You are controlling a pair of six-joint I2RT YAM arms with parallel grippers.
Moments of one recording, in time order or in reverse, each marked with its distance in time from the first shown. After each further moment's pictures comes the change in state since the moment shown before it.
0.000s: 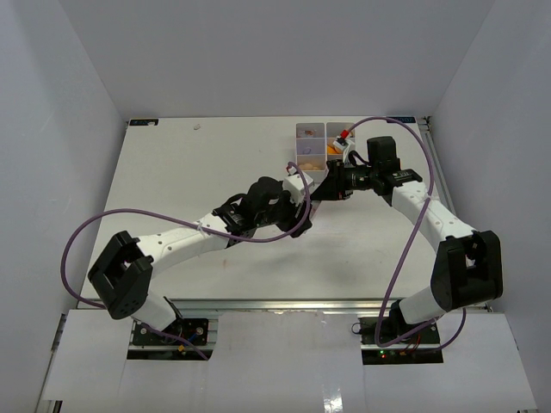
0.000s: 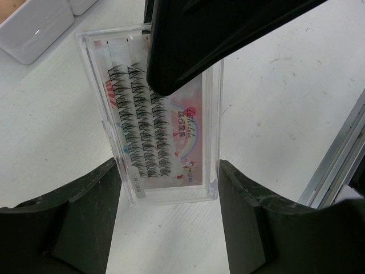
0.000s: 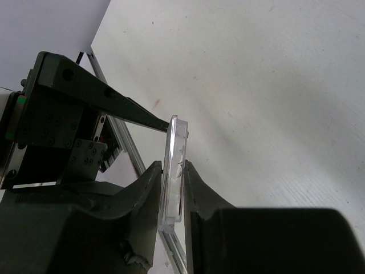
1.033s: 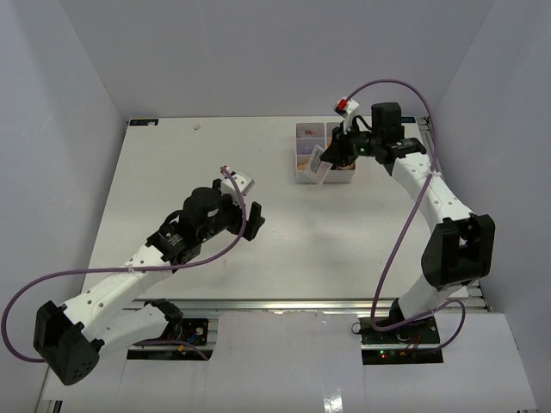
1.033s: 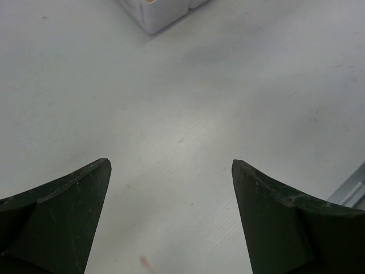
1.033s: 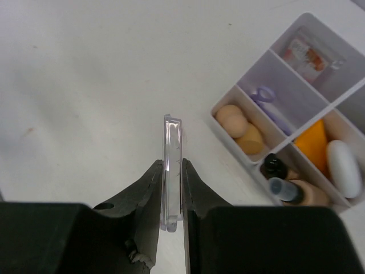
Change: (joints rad) left arm 0.181 -0.527 -0.247 -0.185 -0.119 0.042; right arm -0.031 0.166 0.381 -0.109 0.258 -0.452
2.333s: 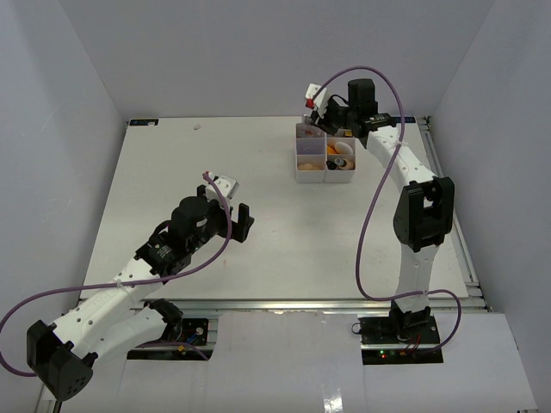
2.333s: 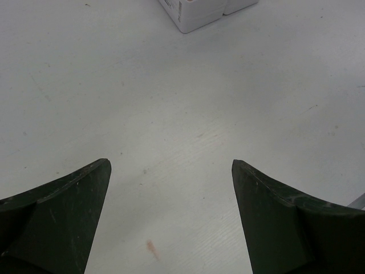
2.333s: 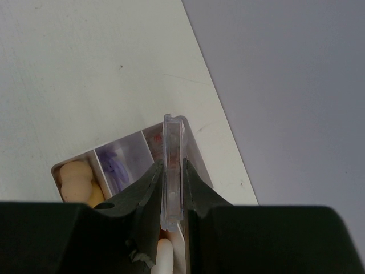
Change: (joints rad) left arm 0.012 -0.114 -0.061 -0.020 -0.095 -0.057; right arm 0.038 0.382 0.404 0.085 0.080 -0.594
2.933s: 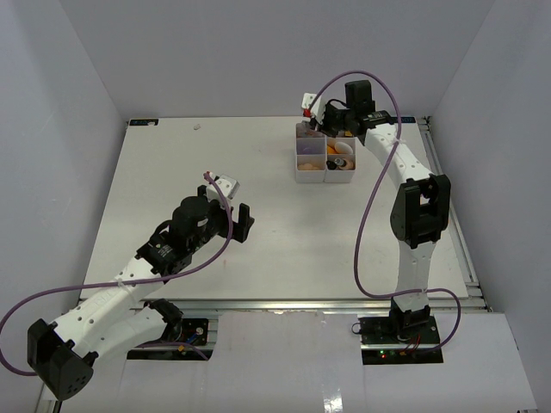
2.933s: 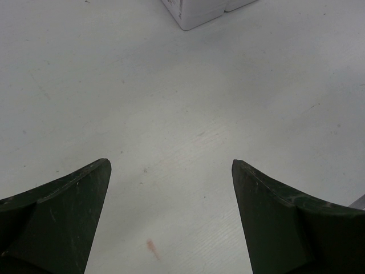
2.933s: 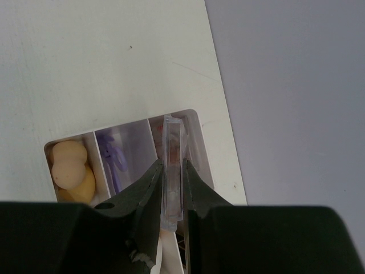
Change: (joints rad) left arm 0.000 0.008 -0.001 0.000 -0.002 0.000; right arm 0.000 0.045 0.061 -0.122 -0.023 -0.188
